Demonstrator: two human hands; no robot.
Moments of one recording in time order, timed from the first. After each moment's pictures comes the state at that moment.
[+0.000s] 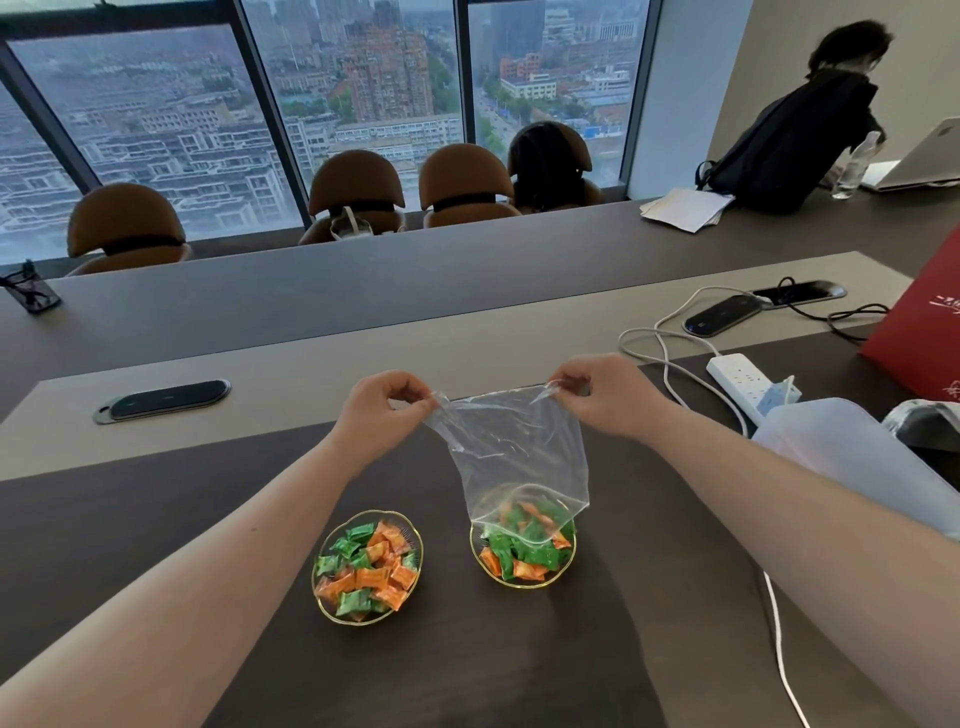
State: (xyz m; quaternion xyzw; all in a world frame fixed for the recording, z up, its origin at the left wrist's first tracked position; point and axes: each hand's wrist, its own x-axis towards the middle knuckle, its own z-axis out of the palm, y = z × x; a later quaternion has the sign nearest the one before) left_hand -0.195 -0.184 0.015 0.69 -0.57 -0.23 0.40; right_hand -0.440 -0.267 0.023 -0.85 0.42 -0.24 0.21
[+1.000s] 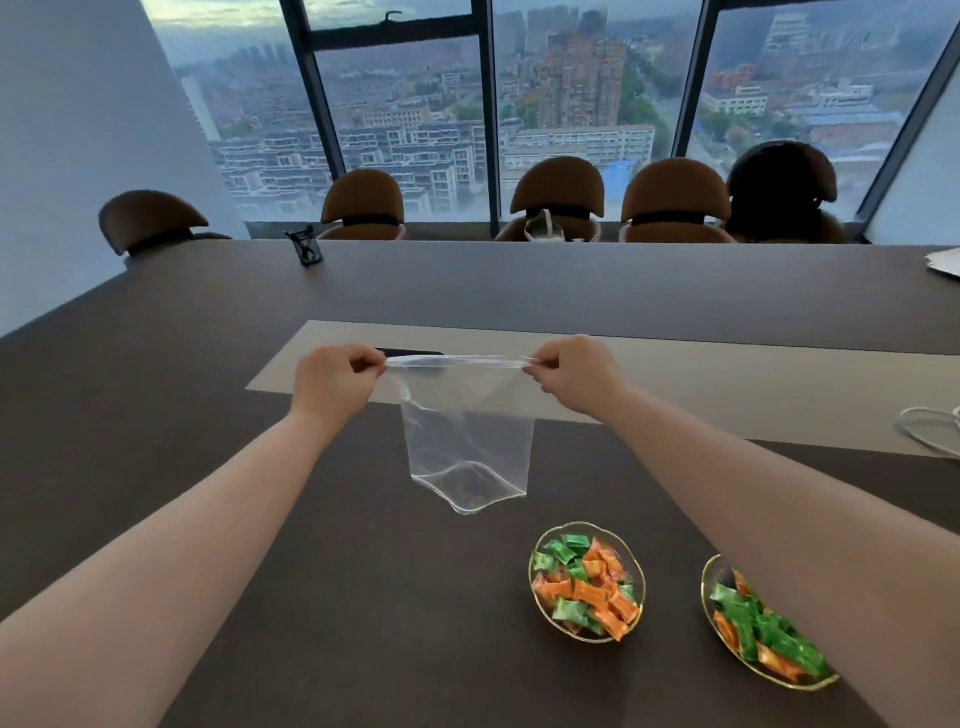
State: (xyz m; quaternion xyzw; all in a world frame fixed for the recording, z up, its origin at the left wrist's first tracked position) left_hand 0.087 -0.038 0.055 0.85 -0.39 0.04 0.35; right_hand -0.111 -0.203 0.049 -0.89 0.33 -0.18 0.27
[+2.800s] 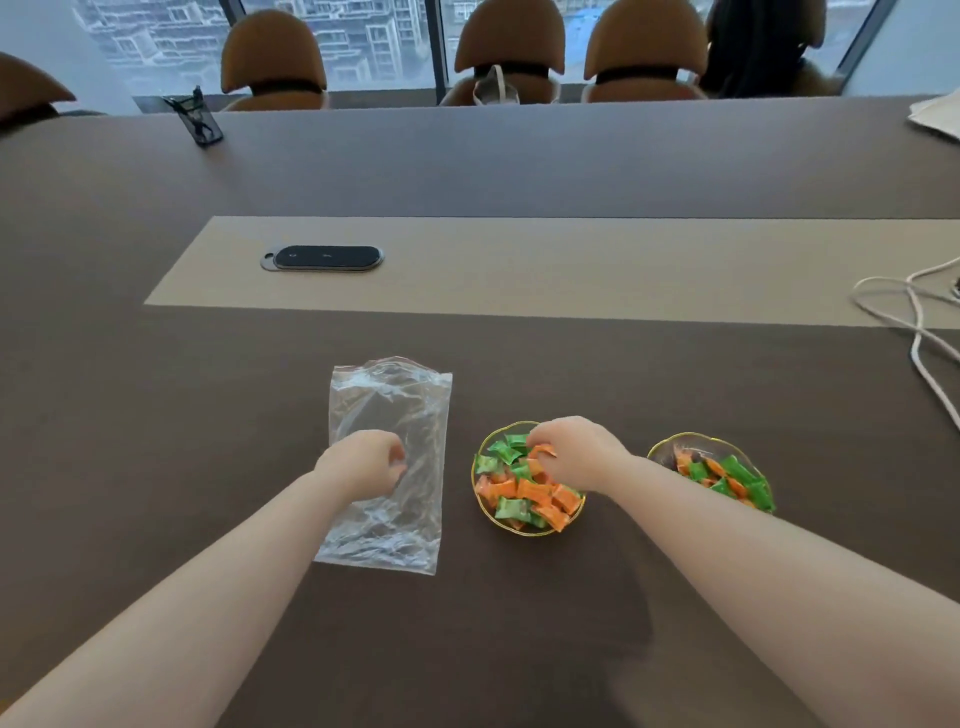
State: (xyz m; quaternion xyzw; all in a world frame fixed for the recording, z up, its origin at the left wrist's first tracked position) left_hand 0.015 -0.043 -0.125 0.84 -0.47 -0.25 -0.04; right_hand -0.211 -0.190 -0.136 -0.90 0.34 0.10 0.26
